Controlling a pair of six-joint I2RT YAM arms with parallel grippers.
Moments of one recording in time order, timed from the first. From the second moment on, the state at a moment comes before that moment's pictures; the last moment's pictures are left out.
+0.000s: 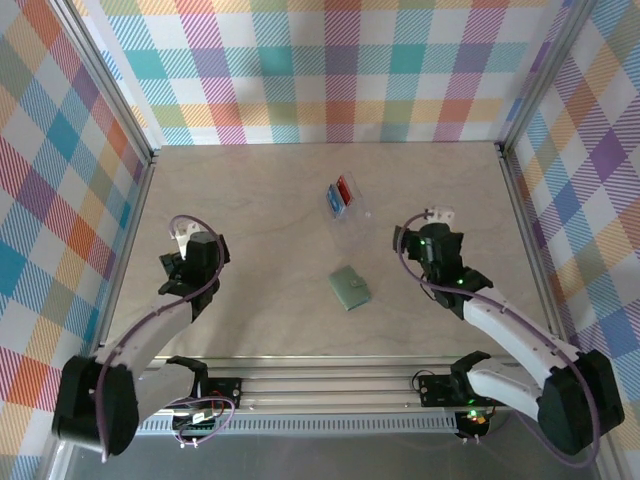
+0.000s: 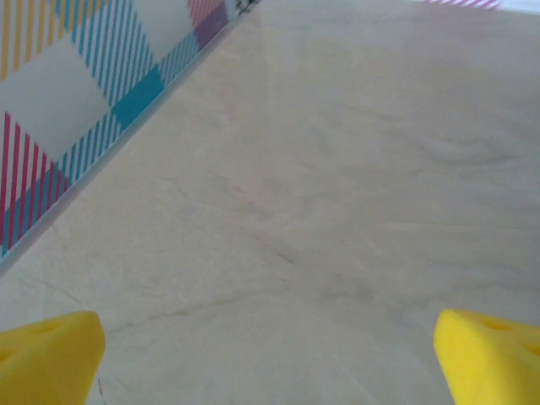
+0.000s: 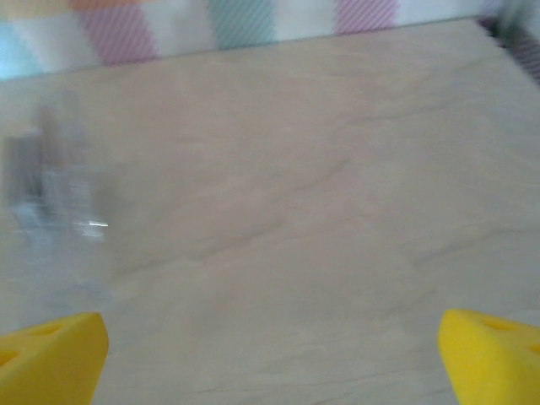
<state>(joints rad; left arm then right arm) -0.22 1.10 0.49 -0.01 -0.64 -0.32 0.42 1.04 0.56 -0.05 0.43 0.30</state>
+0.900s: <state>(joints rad) -0.08 1.55 0.39 0.73 -0.29 -0.17 0.09 1.49 0.36 0.71 0.13 0.03</state>
